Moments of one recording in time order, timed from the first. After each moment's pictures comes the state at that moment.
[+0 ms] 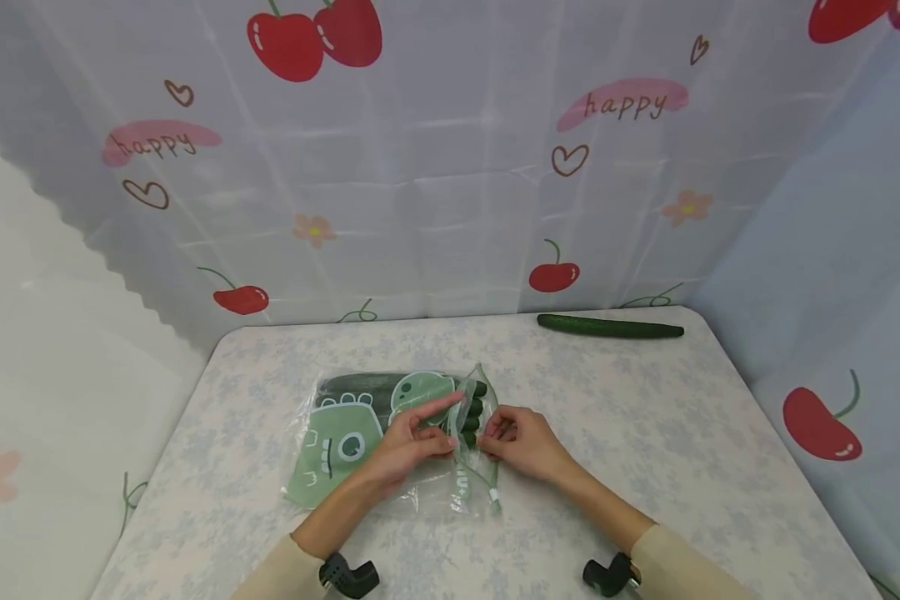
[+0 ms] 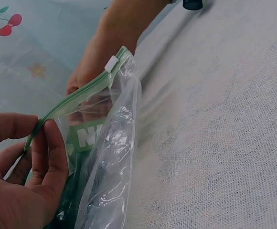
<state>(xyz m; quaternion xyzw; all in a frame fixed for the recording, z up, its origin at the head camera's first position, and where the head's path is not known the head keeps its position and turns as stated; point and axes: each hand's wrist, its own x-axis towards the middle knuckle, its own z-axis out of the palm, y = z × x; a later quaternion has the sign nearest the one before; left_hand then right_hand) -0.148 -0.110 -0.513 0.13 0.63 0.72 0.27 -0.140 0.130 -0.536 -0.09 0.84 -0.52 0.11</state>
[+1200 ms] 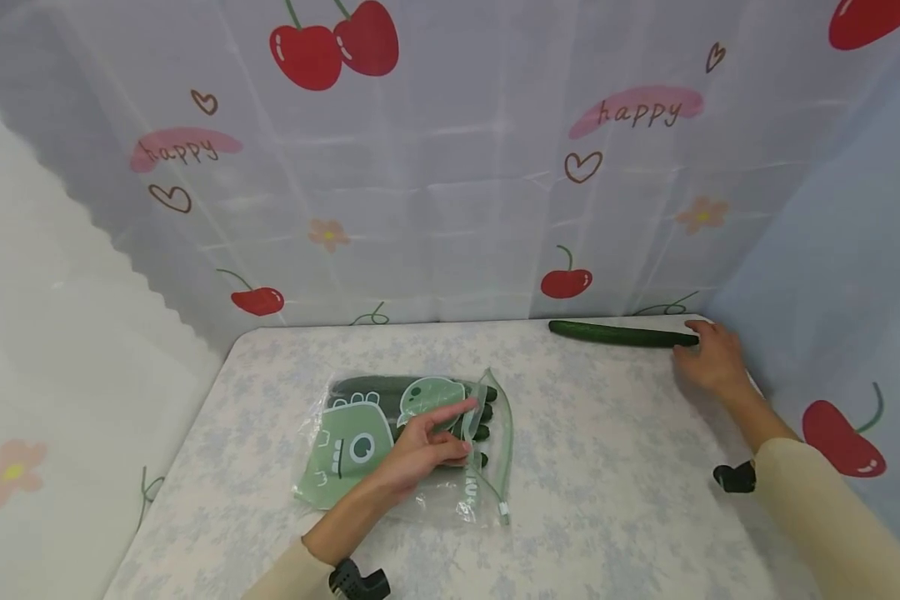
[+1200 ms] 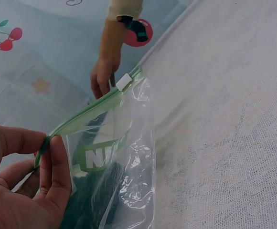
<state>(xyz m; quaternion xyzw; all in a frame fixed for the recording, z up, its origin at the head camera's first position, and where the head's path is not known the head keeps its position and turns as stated) -0.138 -0.103 -0.497 0.13 0.65 0.70 0.26 -0.239 0.402 -0.513 0.03 0.96 -0.25 -0.07</state>
